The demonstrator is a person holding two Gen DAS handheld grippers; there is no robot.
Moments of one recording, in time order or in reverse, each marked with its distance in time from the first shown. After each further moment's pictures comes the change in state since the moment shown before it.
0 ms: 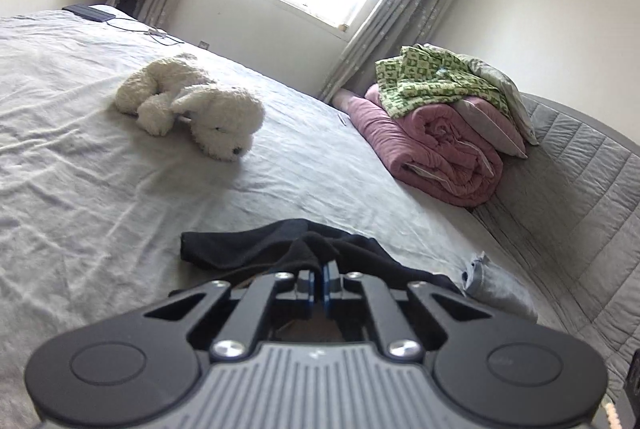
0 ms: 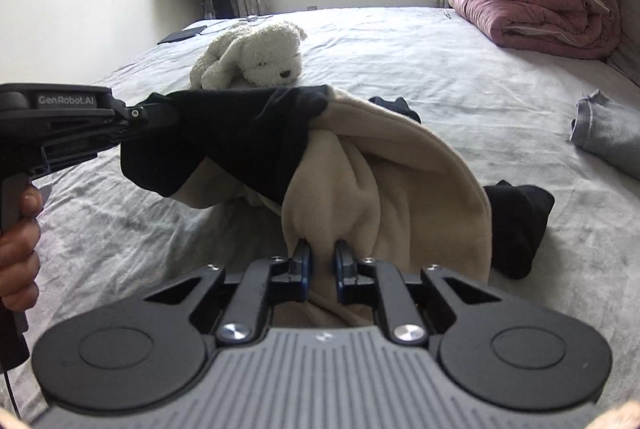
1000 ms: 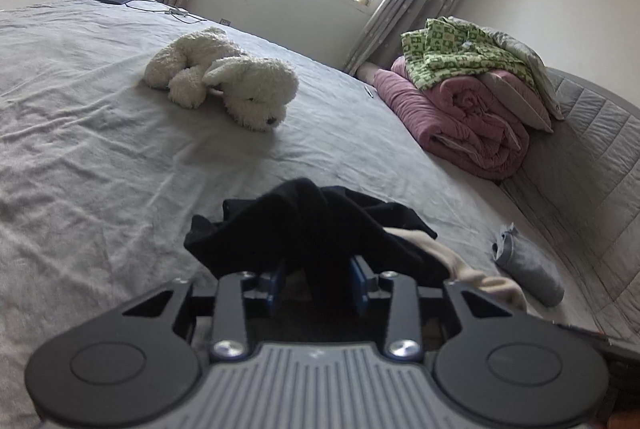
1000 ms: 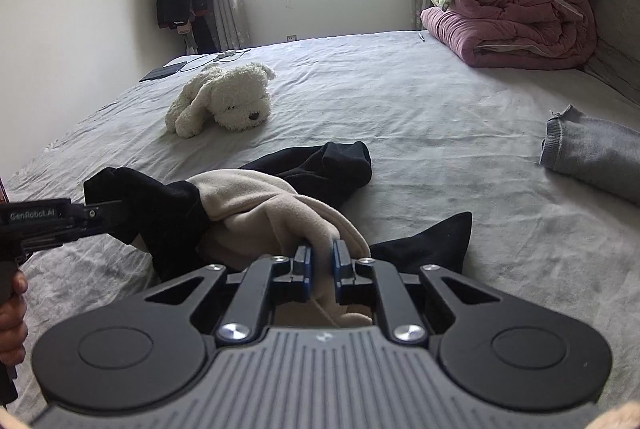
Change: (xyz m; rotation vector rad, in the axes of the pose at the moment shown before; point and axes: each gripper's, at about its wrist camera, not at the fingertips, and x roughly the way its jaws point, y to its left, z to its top) left arm -0.005 0.010 -0.013 0.039 0.109 0.068; right arm -0.006 -0.036 0.017 0.065 -0.073 -0.034
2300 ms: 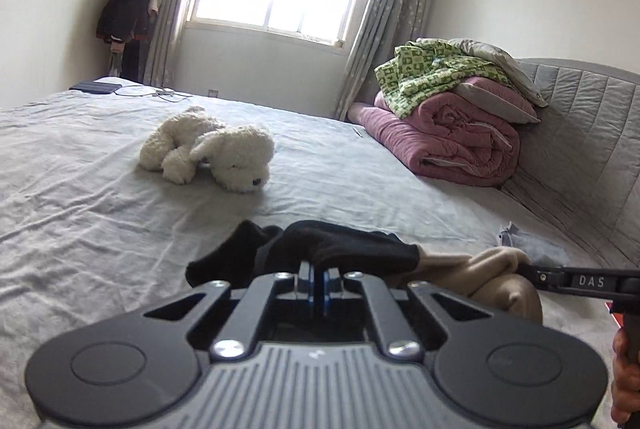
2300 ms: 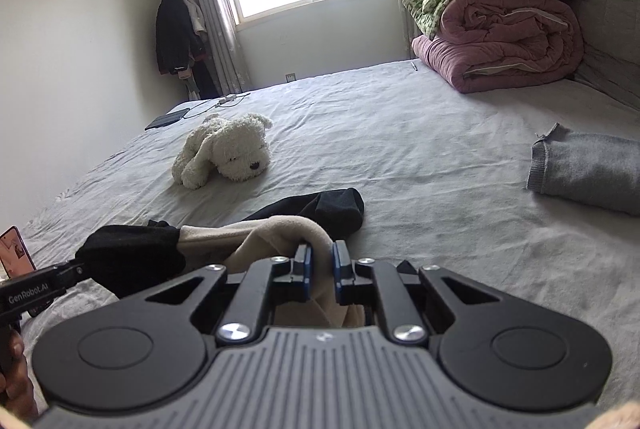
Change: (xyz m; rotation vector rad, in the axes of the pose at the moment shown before) left arm -0.052 -0.047 -0.010 0.185 -0.190 0.082; right arm -0.031 -0.019 0.016 0.075 -0.111 0.039
